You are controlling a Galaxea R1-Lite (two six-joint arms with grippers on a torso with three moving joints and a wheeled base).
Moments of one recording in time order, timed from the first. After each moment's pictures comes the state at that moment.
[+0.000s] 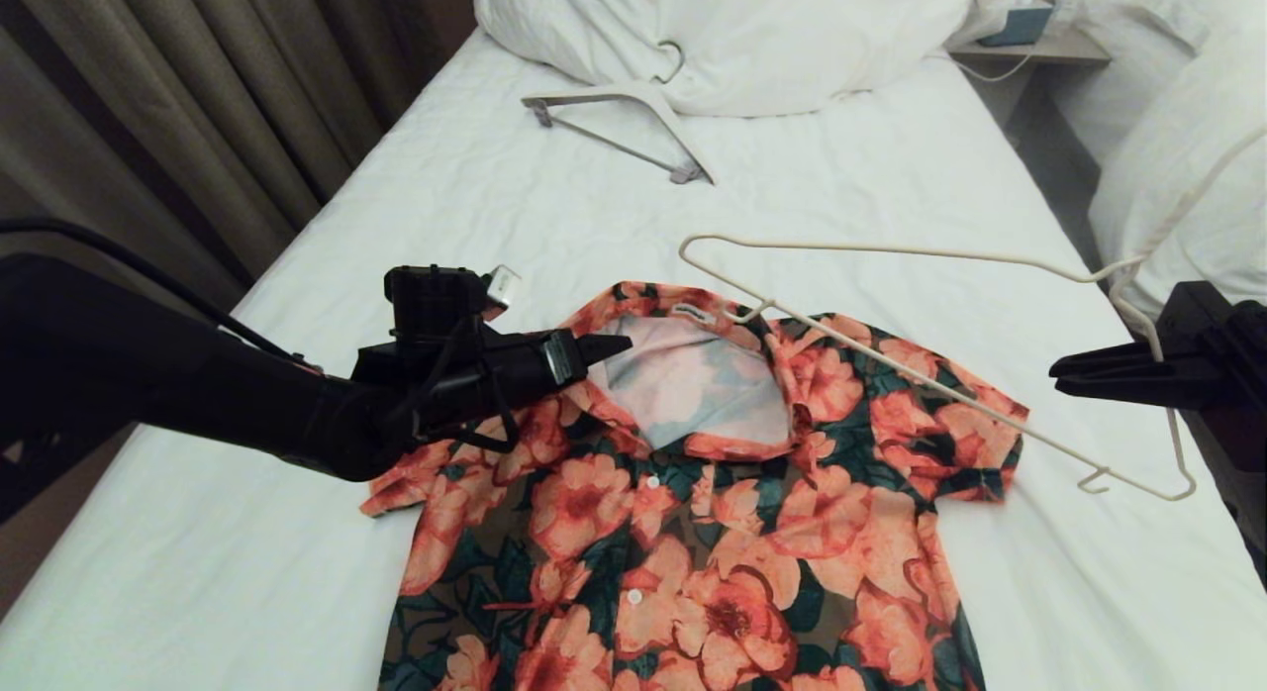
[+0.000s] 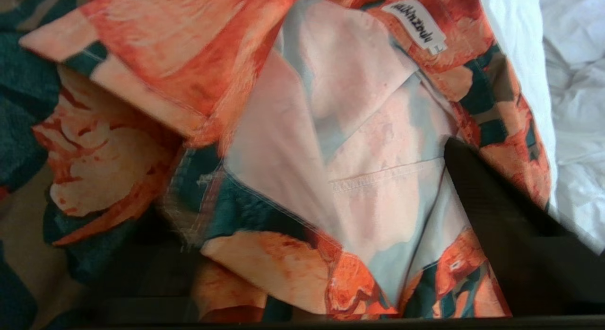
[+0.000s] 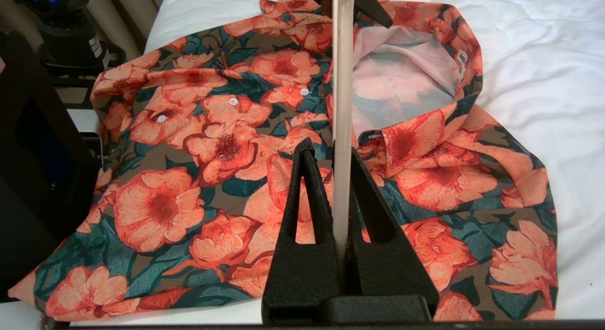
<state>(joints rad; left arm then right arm) -0.36 1.98 -1.09 -0.61 -0.32 -0.50 -0.17 1.62 -1.31 0.67 1.38 -1.24</state>
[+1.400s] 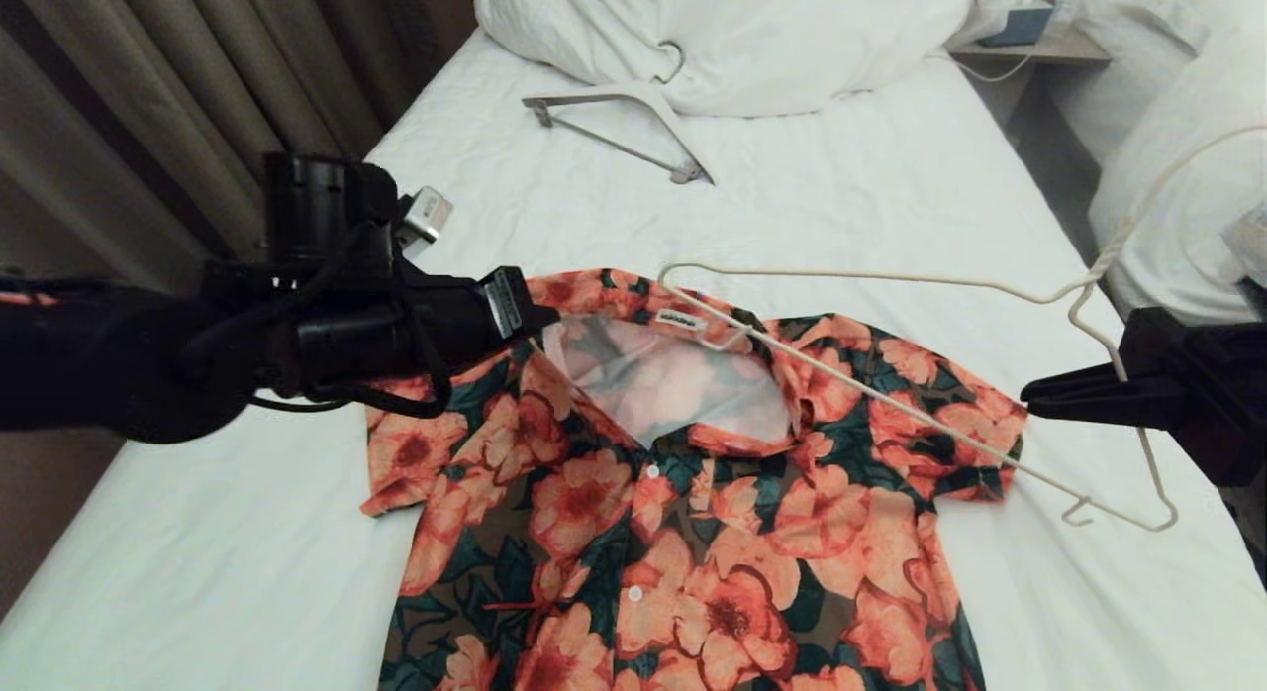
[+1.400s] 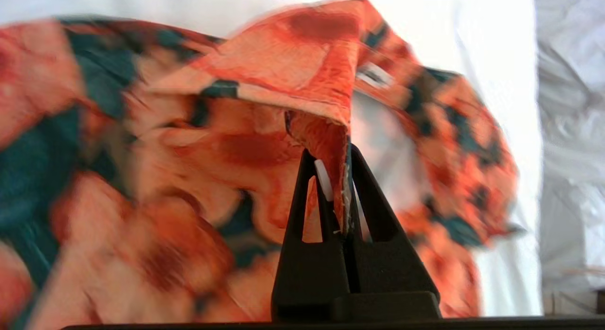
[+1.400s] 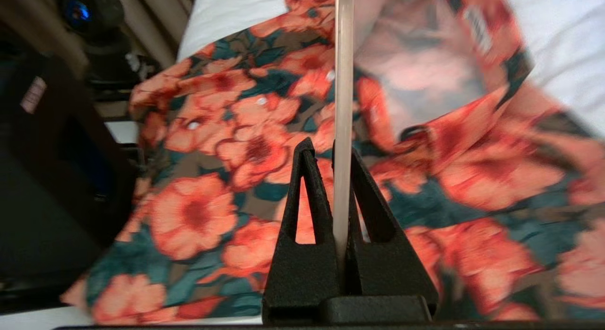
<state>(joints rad) -0.43 1.66 -1.15 -0.19 -0.12 -0.49 -0.12 1.66 -1.32 0.74 1.37 -1.20</state>
